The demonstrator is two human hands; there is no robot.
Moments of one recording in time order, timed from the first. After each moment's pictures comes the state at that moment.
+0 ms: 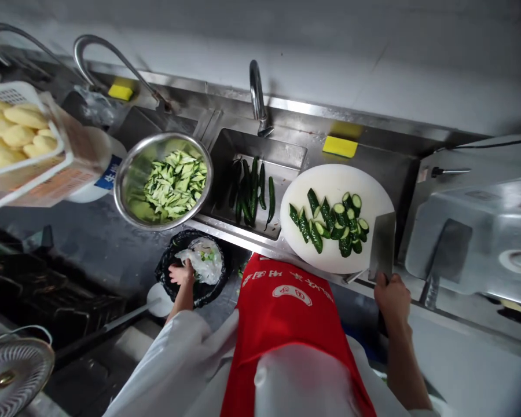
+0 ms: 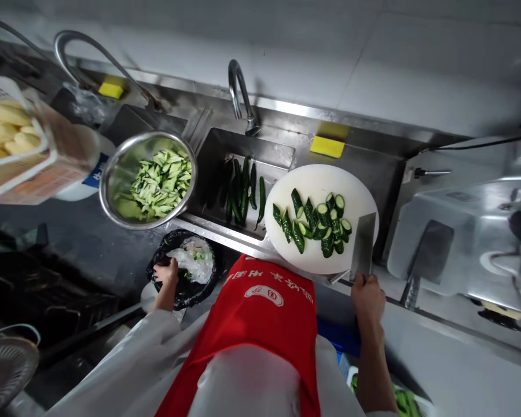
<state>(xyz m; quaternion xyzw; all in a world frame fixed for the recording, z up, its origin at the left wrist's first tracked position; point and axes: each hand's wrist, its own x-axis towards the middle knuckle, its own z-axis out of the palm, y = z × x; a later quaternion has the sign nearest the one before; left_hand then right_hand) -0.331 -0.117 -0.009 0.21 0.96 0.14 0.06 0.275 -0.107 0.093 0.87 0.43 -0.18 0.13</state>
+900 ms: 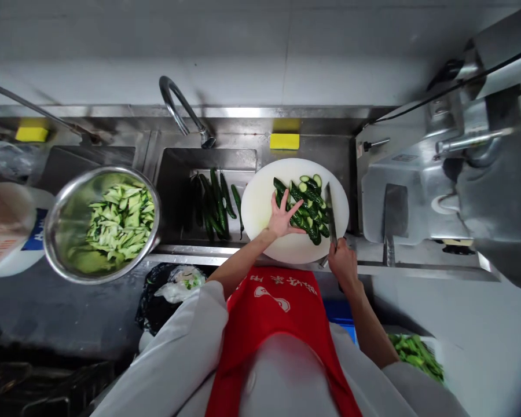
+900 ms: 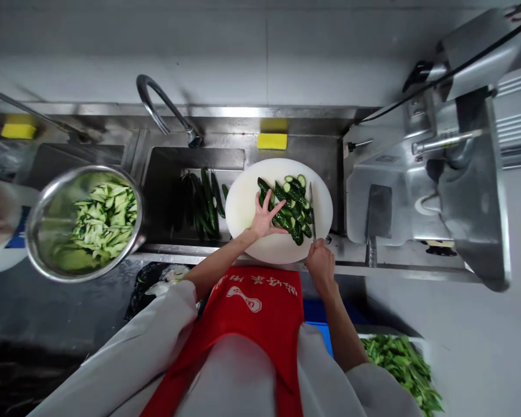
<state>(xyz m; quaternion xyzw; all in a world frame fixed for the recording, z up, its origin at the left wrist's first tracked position) 0.086 0.082 -0.001 0.88 0.37 0.19 0.24 0.253 -0.078 0.091 0.87 0.44 -0.22 0.07</state>
